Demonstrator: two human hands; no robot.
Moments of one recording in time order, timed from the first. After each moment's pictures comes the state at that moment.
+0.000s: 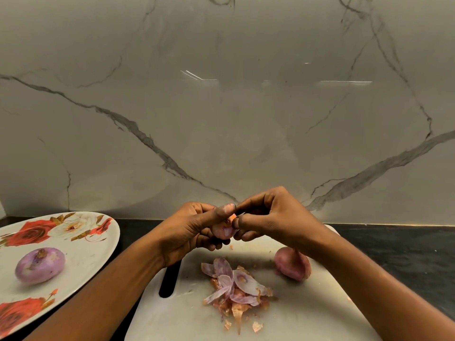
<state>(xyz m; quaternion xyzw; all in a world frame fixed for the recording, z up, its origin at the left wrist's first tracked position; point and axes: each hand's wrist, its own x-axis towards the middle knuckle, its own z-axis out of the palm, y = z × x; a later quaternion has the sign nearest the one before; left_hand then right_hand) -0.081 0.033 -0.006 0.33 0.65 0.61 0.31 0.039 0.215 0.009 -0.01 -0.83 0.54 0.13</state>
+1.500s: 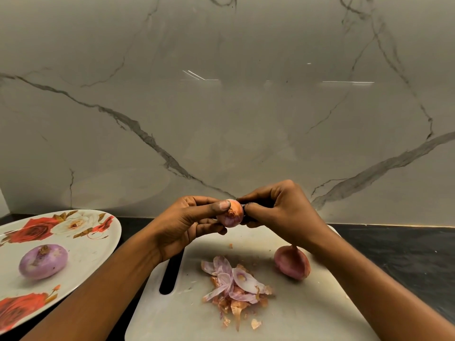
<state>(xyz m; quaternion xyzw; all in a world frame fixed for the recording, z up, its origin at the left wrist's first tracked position) -0.087 0.032 -0.003 0.29 0.60 0.68 0.31 0.036 0.223 0.006 -0.01 -0.86 0.45 0.25</state>
